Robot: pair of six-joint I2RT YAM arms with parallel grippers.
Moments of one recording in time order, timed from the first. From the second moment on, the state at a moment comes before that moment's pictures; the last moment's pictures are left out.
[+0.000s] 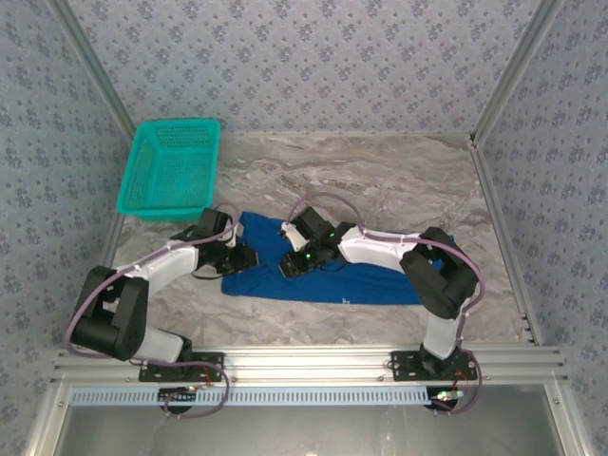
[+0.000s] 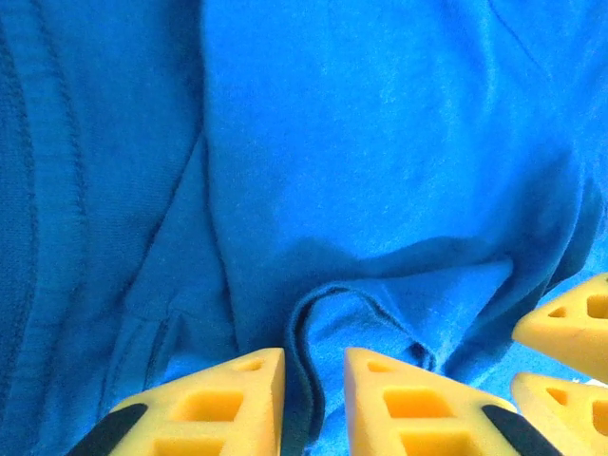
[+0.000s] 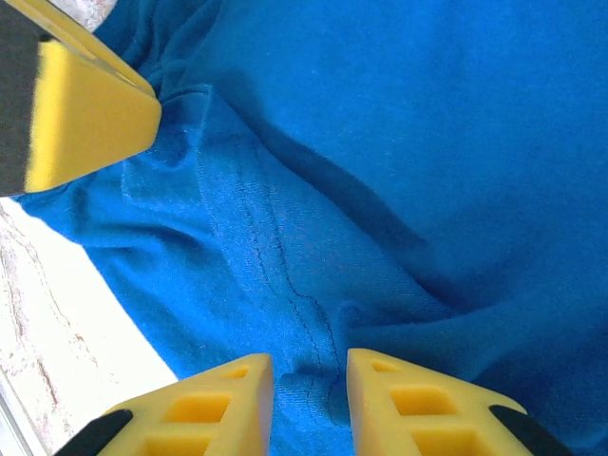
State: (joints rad) left arm -0.34 1.41 0.69 -0.40 0.42 -0.57; right arm 0.84 1.82 1.12 -0.32 -0.34 0.31
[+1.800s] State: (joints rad) left arm -0.55 1.18 0.76 -0.68 0.04 -0.49; right arm 0.86 1.88 1.16 -0.53 -0.33 0.55
